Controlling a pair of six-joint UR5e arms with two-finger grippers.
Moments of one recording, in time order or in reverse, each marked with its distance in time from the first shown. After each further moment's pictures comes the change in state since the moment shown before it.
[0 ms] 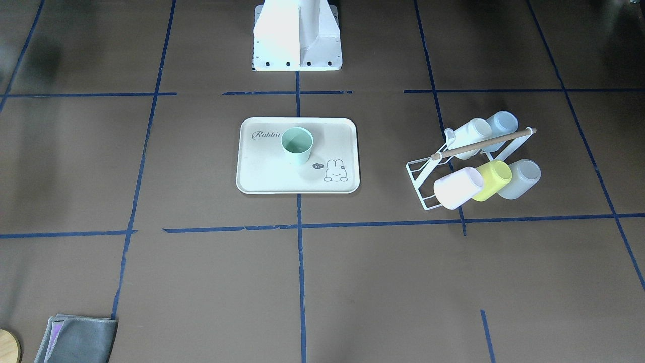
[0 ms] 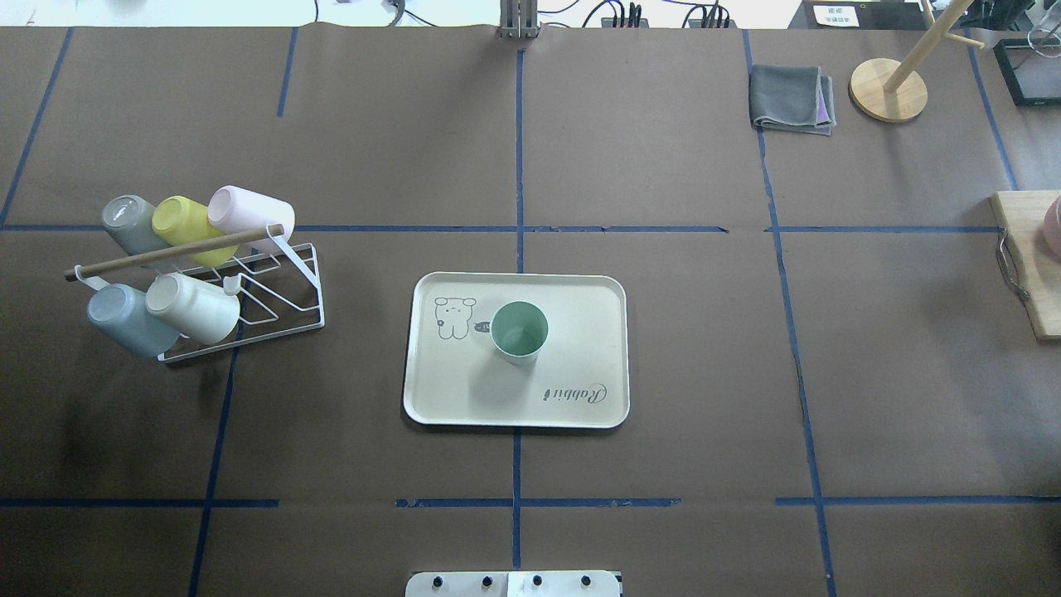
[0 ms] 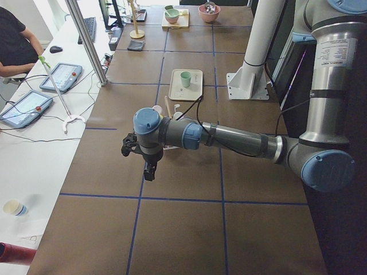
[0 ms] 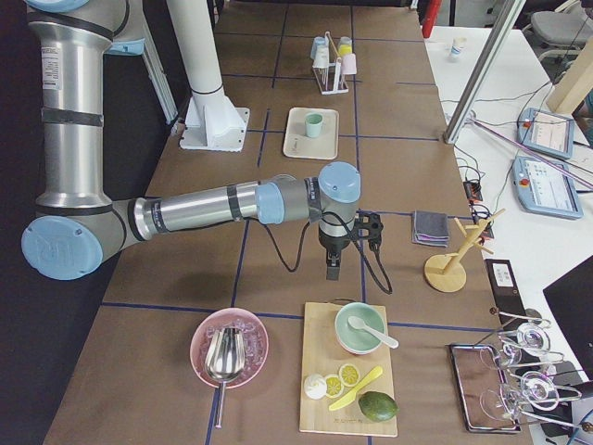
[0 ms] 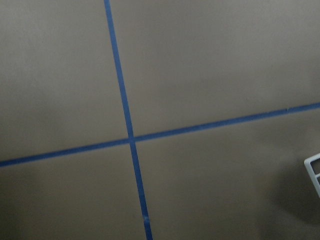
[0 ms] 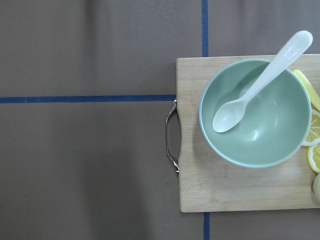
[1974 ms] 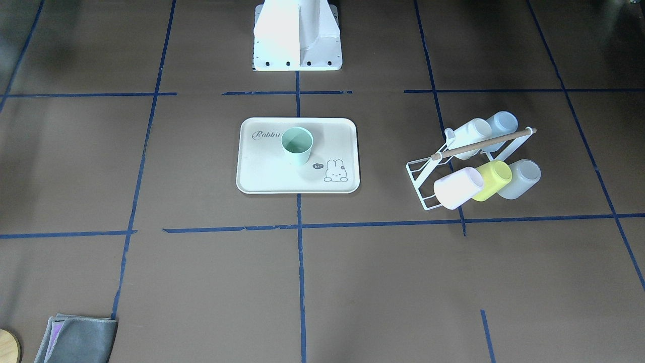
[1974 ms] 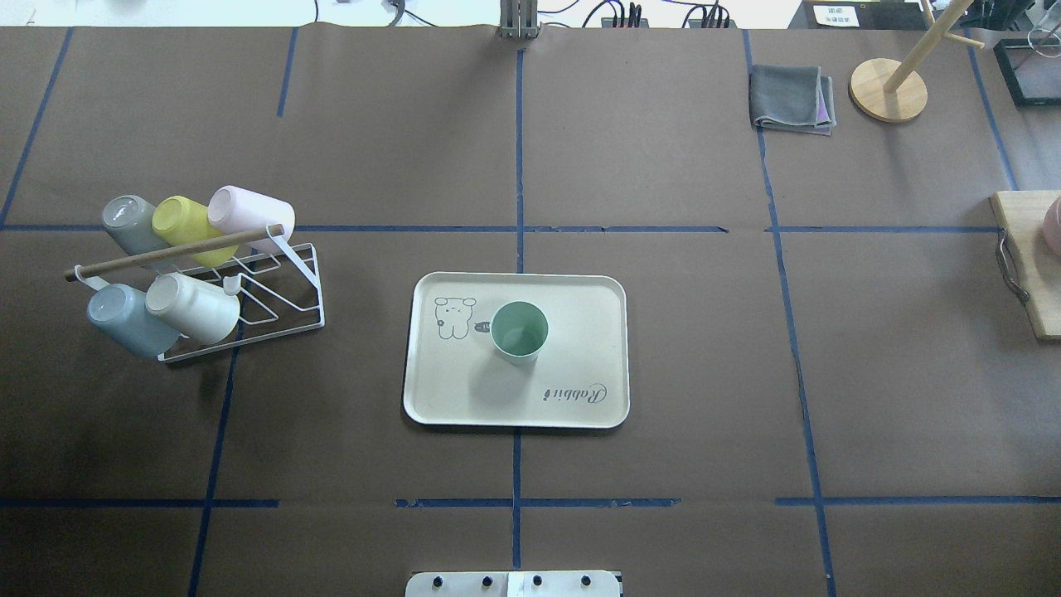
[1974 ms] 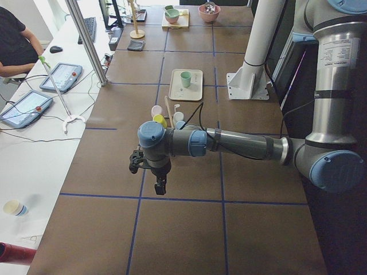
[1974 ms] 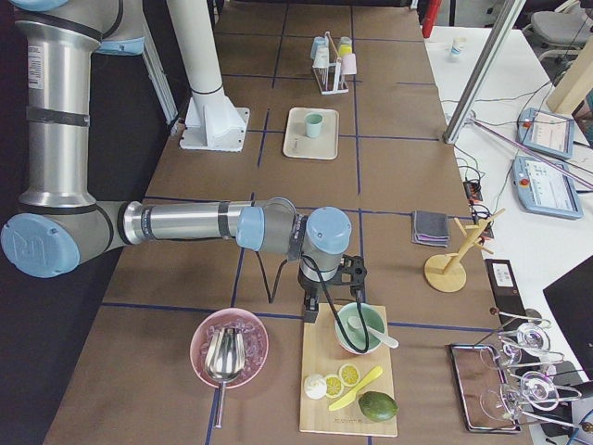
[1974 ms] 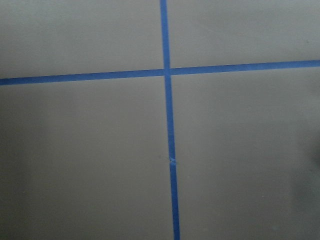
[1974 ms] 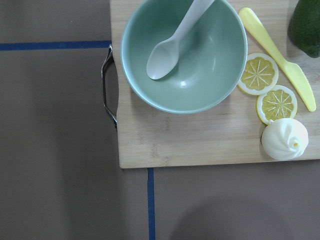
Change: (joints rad) left arm 0.000 0.039 0.003 0.063 0.085 -0.030; right arm 0.087 -0.050 -0.087 -0.088 -0.002 -0.200
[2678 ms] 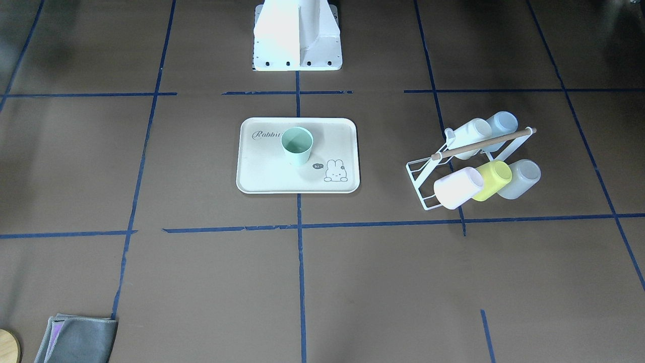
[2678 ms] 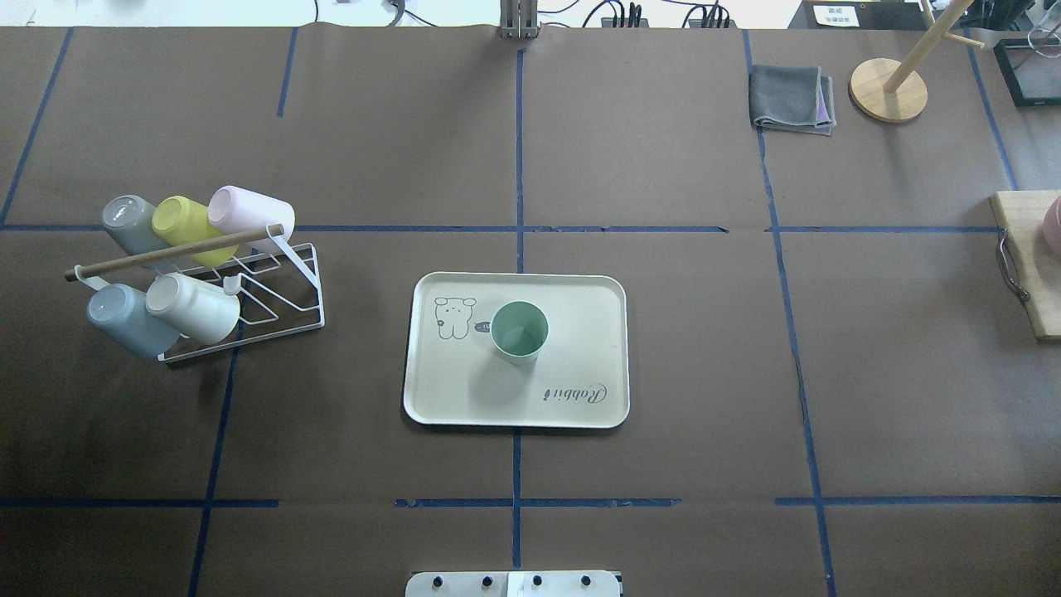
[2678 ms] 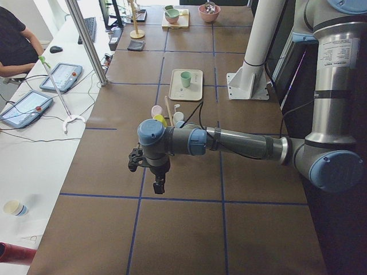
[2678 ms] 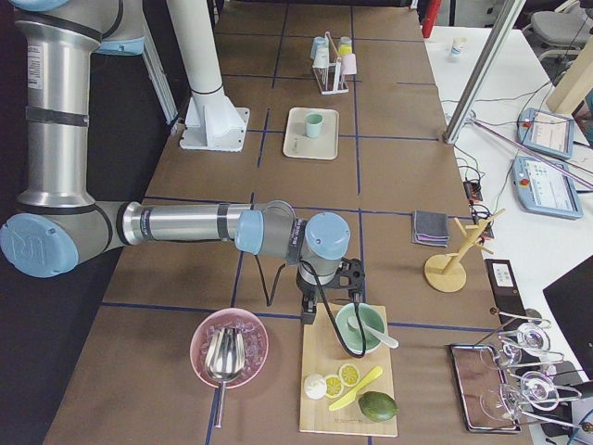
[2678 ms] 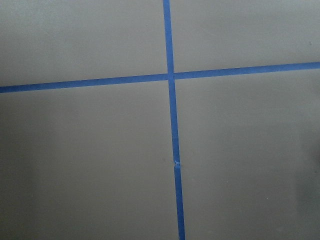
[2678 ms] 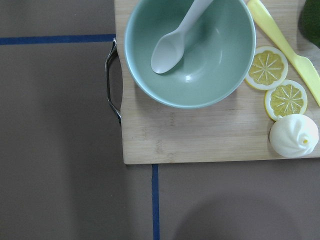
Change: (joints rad) left arm 0.001 -0.005 -0.013 0.002 0.002 0.008; right arm 0.001 -0.005 -0.010 -0.001 0.029 -0.019
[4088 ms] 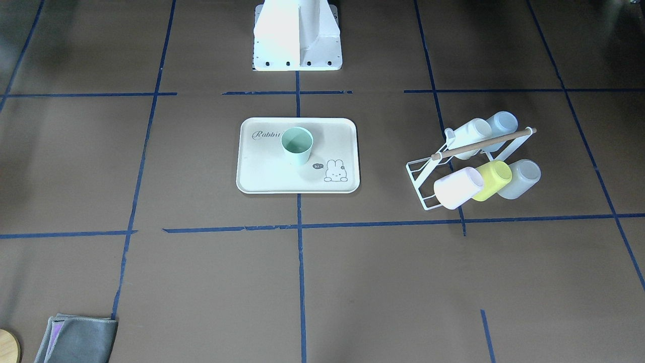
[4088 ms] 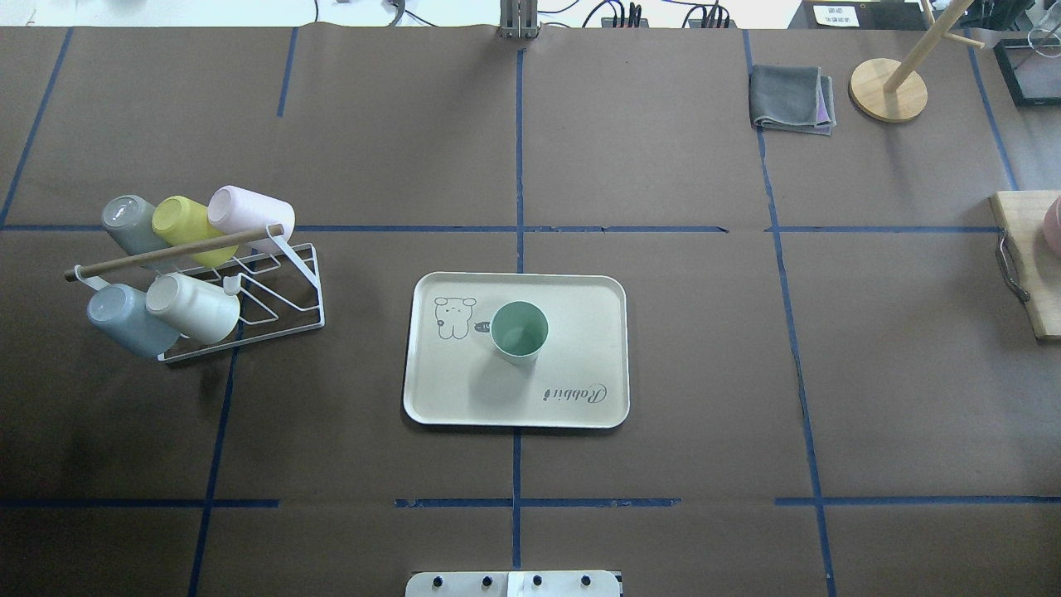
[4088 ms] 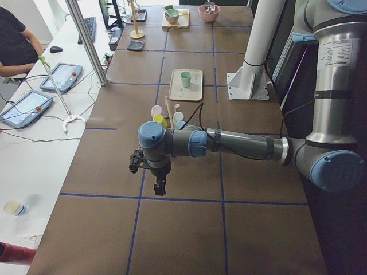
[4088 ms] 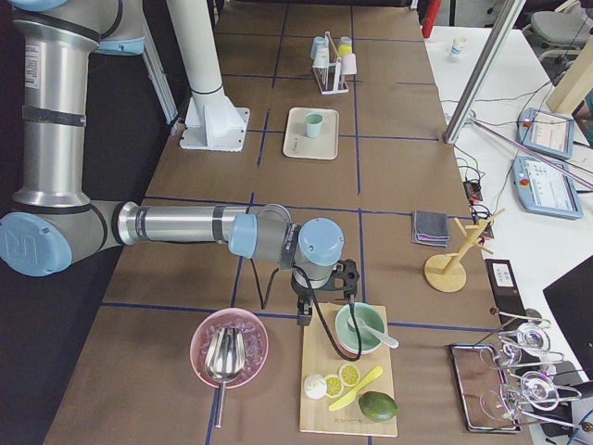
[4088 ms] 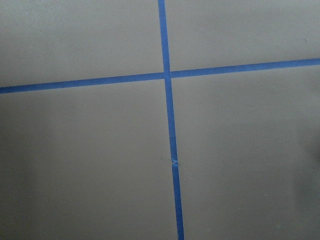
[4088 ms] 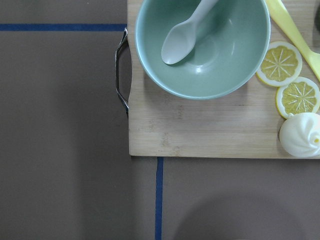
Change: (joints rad) left arm 0.001 0.003 0.029 -0.003 -0.003 0.067; right arm 0.009 -0.022 0.004 0.009 0.028 -0.062
